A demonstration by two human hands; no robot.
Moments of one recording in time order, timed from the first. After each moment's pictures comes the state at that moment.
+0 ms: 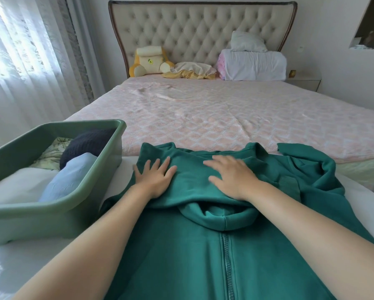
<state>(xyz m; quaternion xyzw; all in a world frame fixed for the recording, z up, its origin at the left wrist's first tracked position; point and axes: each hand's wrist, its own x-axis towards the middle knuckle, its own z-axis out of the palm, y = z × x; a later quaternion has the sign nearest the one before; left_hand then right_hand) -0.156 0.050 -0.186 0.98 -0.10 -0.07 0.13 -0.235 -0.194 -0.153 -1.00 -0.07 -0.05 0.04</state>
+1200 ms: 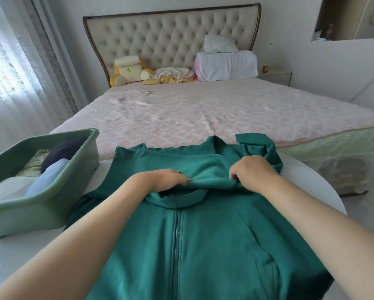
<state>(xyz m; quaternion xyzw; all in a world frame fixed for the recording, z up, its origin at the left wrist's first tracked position) -0.266 -0.056 -0.113 0.93 -0.22 -0.26 0.17 -0.358 -0.311 -0.123 -0.99 -0.03 -0.06 -0.11</state>
